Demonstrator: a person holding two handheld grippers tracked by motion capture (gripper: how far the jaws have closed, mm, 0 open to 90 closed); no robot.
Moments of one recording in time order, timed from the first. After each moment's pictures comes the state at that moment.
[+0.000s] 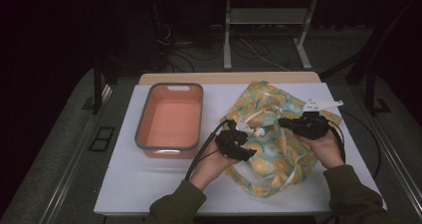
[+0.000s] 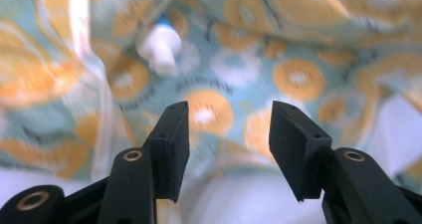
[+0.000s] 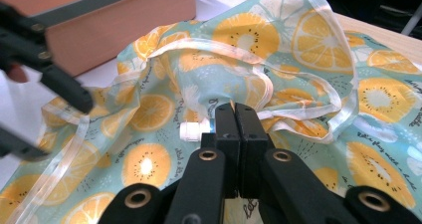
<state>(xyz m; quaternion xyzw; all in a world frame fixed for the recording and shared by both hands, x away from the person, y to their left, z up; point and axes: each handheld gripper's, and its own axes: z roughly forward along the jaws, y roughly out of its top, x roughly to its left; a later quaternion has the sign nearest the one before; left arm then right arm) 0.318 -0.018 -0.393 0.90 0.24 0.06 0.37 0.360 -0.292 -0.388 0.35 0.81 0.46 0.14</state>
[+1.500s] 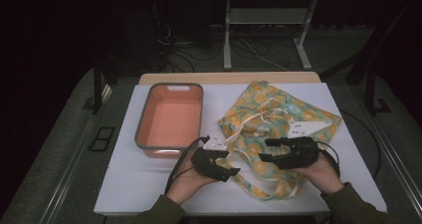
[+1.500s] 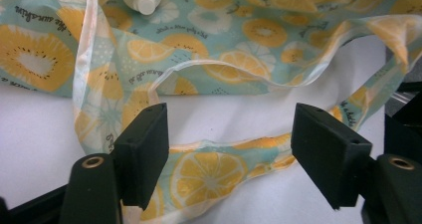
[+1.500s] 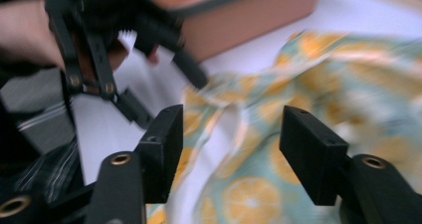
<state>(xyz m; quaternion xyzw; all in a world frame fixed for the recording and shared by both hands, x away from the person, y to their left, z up) 0.287 0.045 -0.413 0.87 0.23 0.03 0.43 0.284 -0.230 -0.374 0.26 0.85 0.46 0.05</state>
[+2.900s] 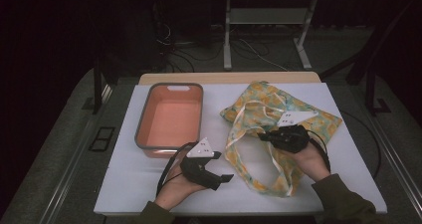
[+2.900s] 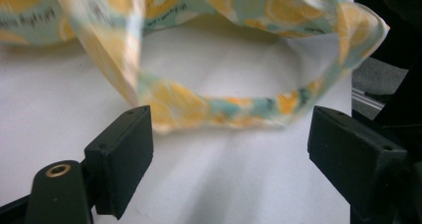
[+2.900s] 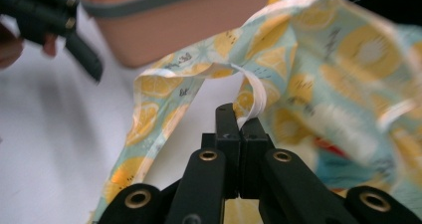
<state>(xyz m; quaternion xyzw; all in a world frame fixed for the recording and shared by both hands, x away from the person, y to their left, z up) 0.272 0.069 -0.411 0.85 0.22 0.03 0.47 0.325 -0.230 -0.372 0.27 0.84 0.45 0.14</state>
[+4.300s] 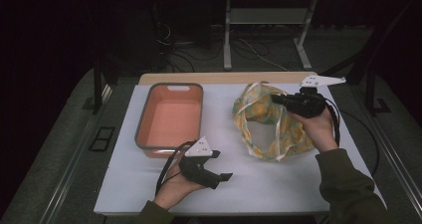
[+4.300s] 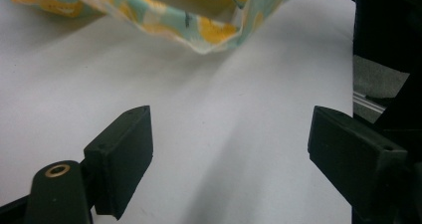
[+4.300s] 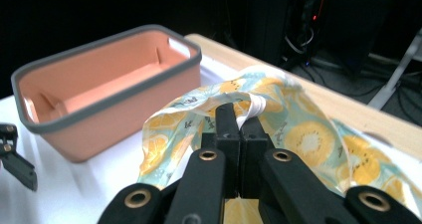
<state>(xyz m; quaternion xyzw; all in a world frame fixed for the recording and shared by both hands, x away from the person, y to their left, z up) 0.273 0.072 -0.409 0.85 0.22 0.03 0.48 0.379 -0.266 -0.328 0.34 0.77 0.52 0.16</state>
